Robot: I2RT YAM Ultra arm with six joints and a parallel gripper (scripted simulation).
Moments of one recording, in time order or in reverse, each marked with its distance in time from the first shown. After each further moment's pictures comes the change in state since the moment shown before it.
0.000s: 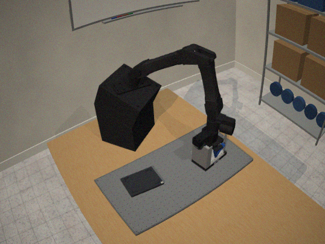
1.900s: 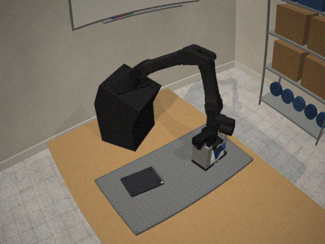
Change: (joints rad) arm 0.000 0.008 0.000 0.004 0.020 0.001
